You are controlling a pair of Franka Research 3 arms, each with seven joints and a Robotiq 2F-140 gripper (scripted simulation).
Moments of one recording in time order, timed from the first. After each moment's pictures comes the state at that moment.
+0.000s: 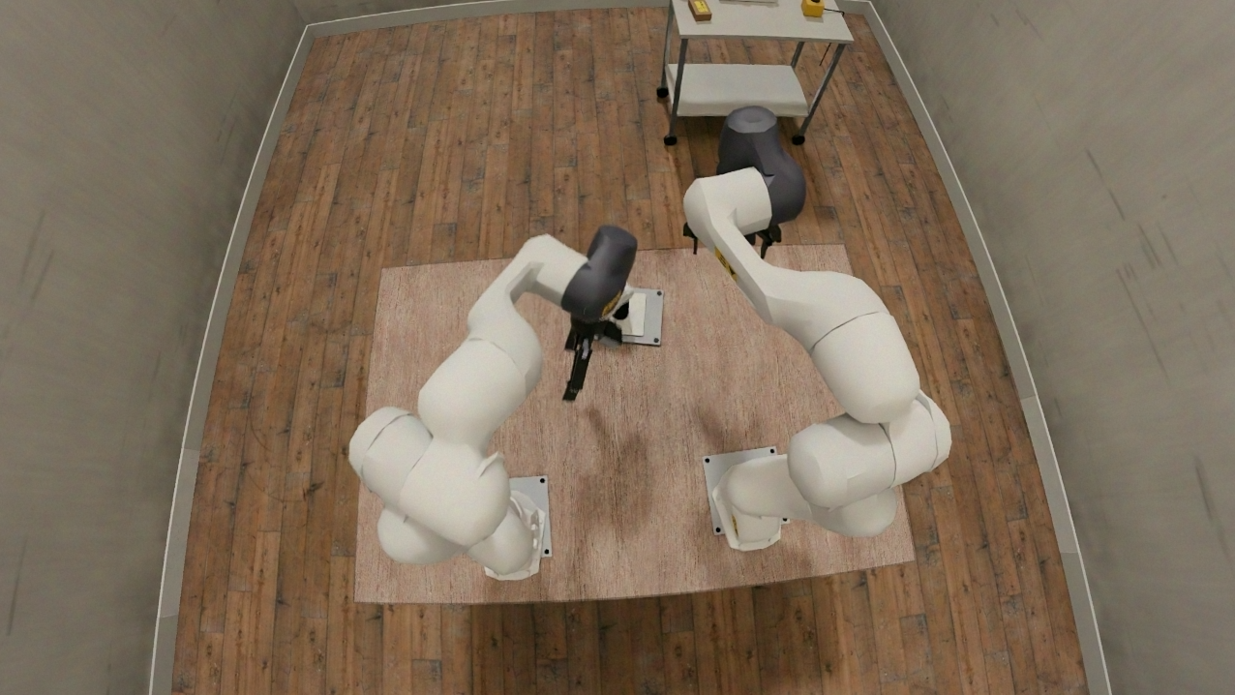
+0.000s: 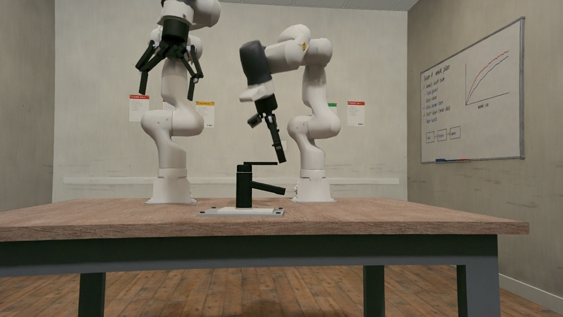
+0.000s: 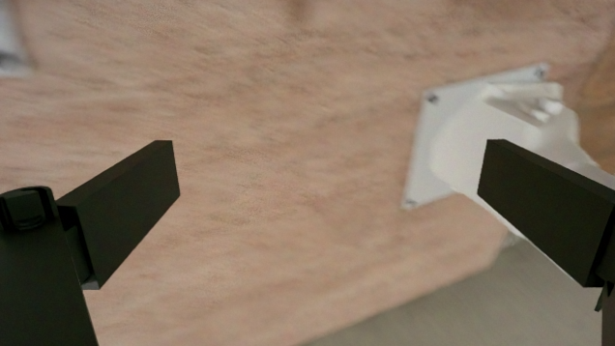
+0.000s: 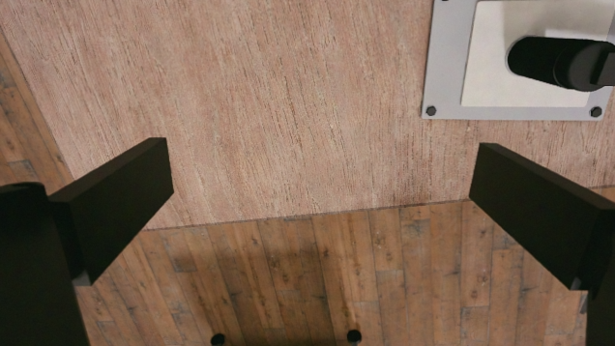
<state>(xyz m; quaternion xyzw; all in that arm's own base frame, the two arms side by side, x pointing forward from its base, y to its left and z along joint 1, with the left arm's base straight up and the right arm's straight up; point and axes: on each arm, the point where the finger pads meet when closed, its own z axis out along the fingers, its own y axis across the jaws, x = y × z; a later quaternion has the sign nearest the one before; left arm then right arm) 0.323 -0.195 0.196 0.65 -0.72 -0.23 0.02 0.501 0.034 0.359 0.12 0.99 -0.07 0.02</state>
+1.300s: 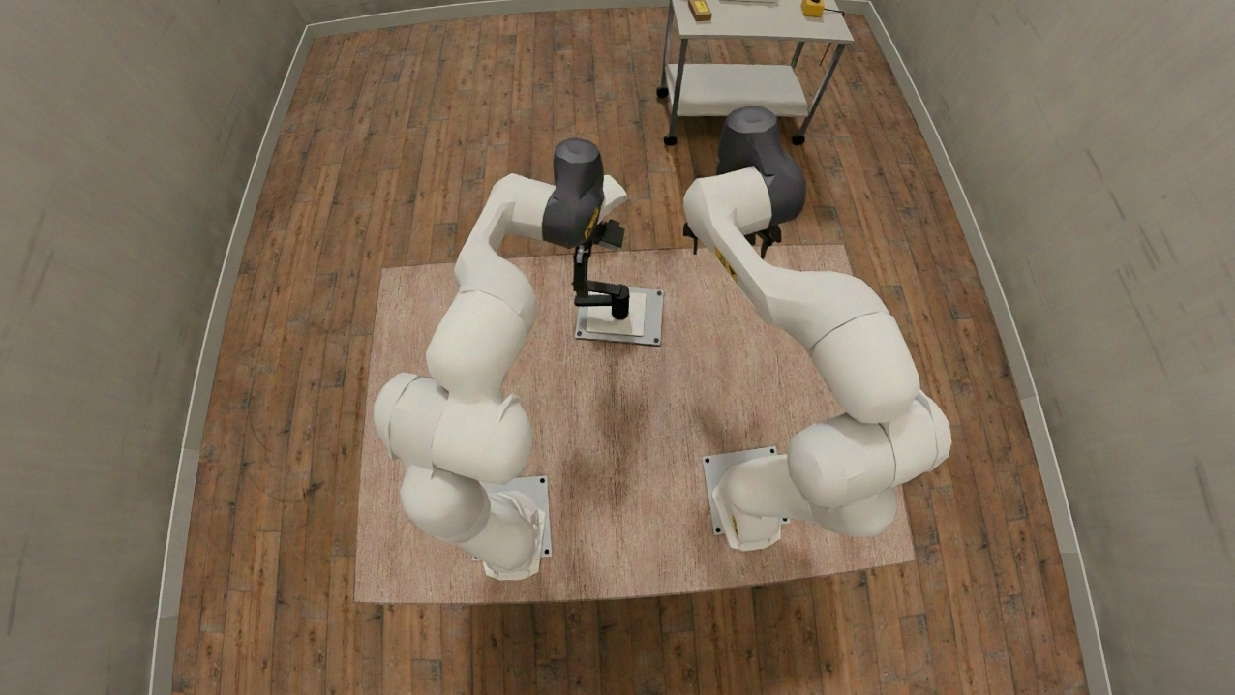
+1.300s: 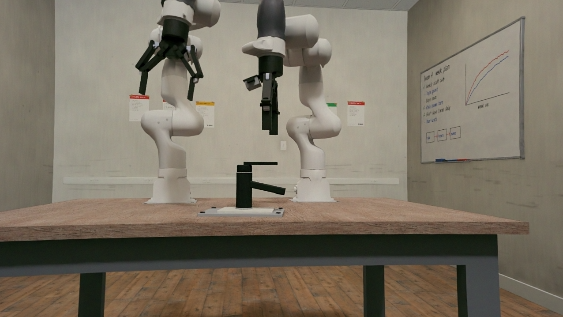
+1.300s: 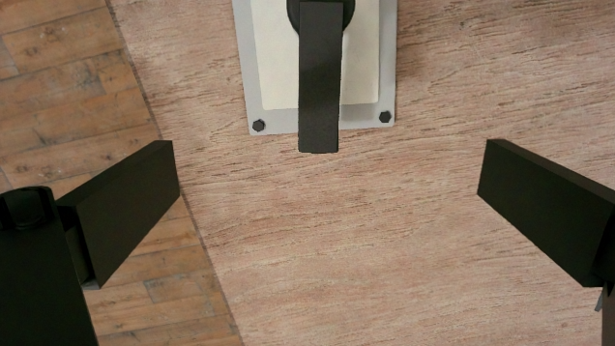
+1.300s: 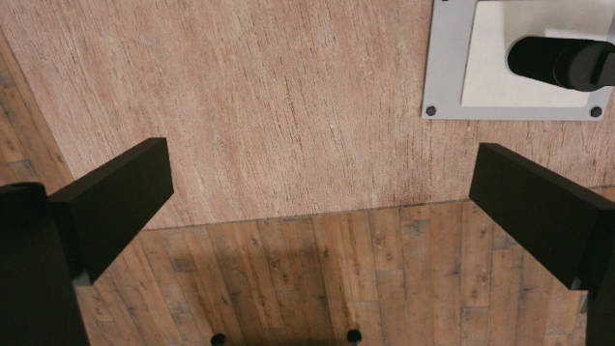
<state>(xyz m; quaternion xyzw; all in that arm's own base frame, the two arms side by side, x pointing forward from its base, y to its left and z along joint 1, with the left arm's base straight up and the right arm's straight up) 0.555 -0.255 0.254 0.62 -0.79 0.00 0.00 0.501 0.034 0.359 0.12 0.99 -0.07 0.02</state>
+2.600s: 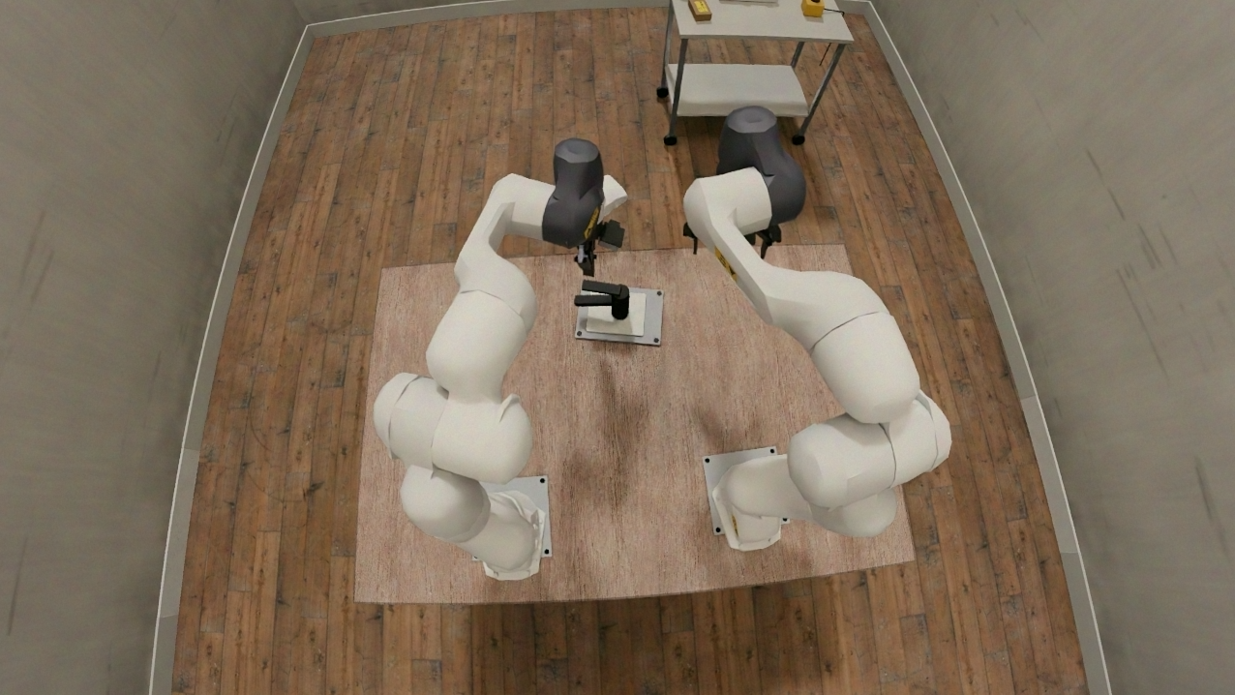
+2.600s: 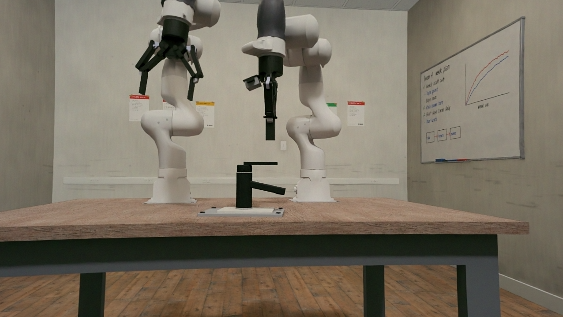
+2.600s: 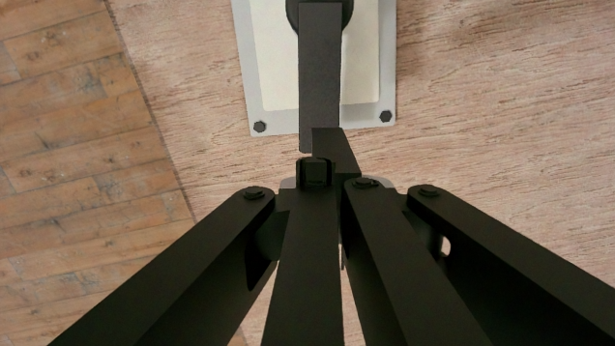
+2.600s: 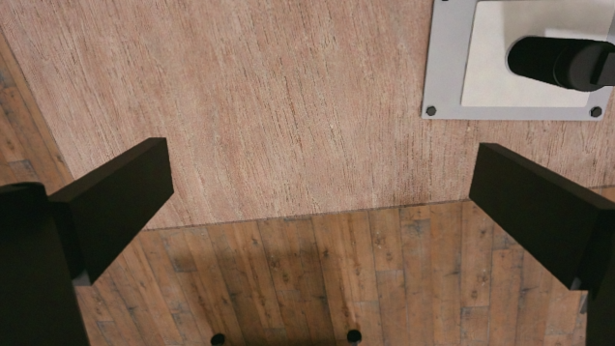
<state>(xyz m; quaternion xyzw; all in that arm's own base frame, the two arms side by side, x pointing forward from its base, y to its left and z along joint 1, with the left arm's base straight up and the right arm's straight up) 0.555 -0.255 0.254 0.61 -0.79 0.00 0.00 0.501 0.034 0.359 0.12 0.99 -0.07 0.02</state>
